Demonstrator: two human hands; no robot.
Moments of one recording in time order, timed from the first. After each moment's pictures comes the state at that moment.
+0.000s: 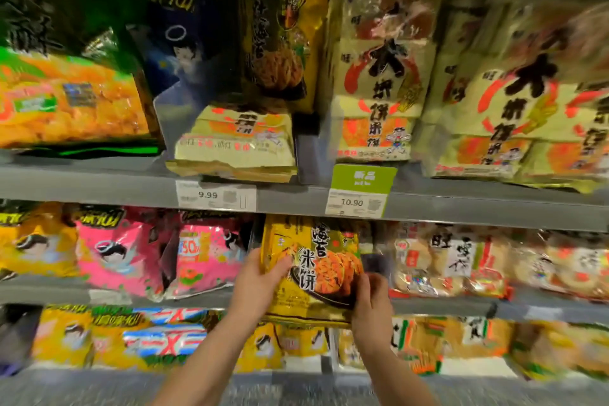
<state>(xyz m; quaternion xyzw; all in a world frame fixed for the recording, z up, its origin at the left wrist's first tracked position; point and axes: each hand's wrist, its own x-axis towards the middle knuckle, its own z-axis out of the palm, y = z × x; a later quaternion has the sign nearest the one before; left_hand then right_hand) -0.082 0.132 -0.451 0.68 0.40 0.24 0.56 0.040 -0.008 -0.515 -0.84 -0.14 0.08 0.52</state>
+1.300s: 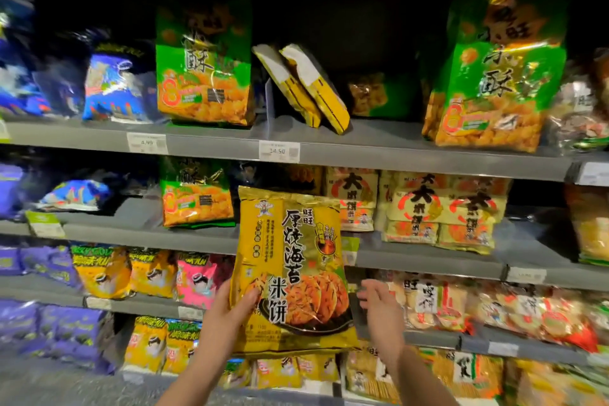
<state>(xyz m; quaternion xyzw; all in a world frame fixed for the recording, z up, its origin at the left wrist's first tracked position) -0.250 0.019 -0.220 0.62 0.37 0.34 0.60 -0.038 -0.110 -0.250 -0.76 -0.16 0.22 0.59</state>
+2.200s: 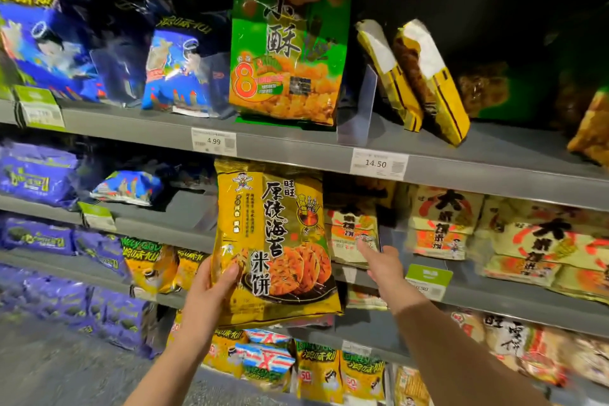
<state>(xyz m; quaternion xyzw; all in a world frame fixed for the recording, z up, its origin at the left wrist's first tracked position) -0.312 0.191 -0.229 0.57 0.38 0.43 0.58 -0.029 0.116 -0.232 -0.82 -0.11 0.29 0.49</state>
